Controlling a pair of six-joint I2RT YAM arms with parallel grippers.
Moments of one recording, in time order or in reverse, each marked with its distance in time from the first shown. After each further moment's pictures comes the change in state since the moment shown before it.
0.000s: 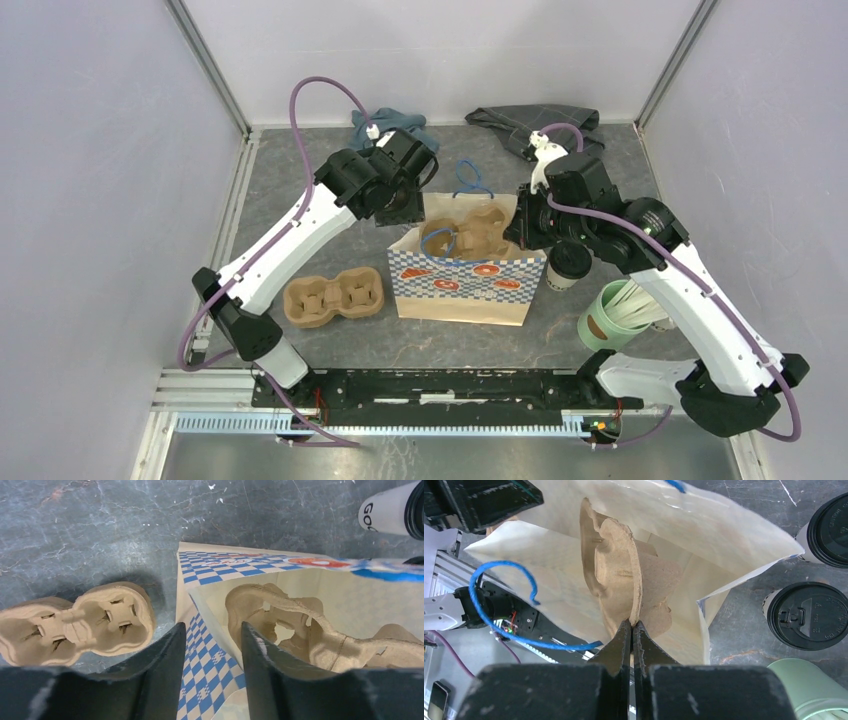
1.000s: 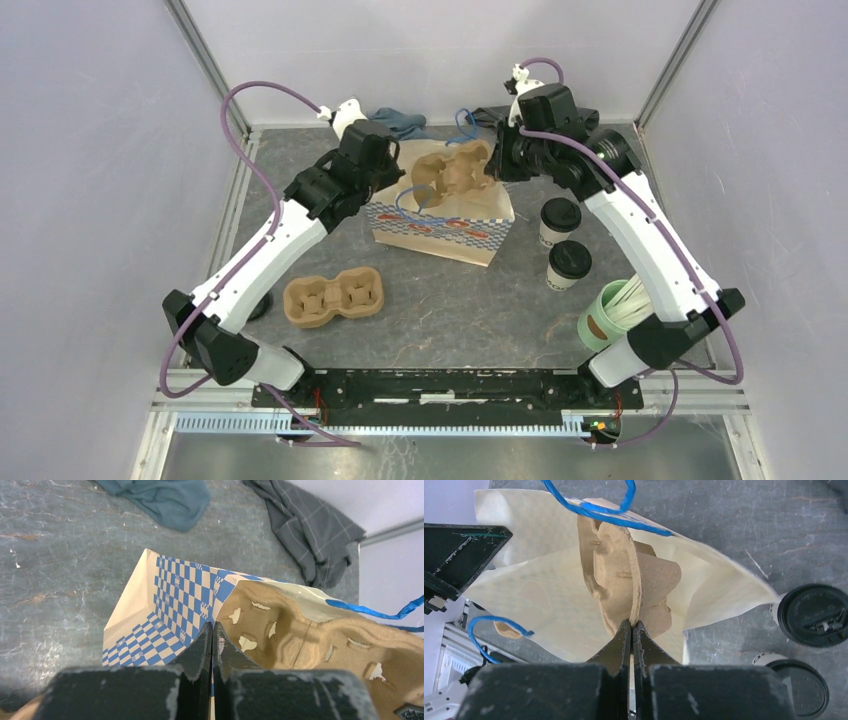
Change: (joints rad) left arm 0.120 -0.179 -0.276 0.576 -0.179 -0.019; right arm -0.122 0.346 0.335 0.072 0.026 -0.019
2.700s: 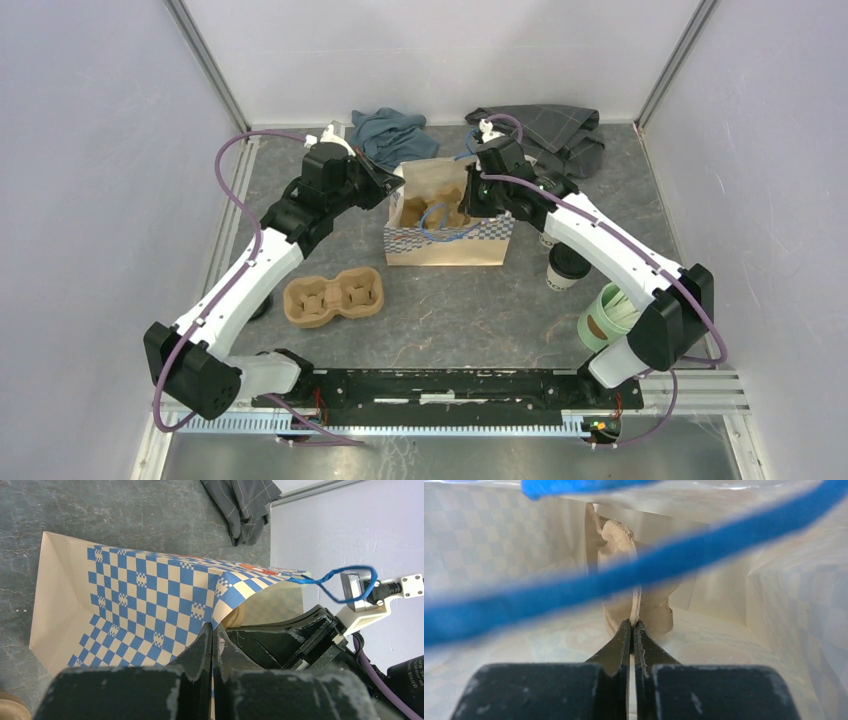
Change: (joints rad) left arm 0.190 -0.190 -0.371 0.337 0.526 -0.175; right arm 0.071 0.029 -0.447 0.380 0.007 0.116
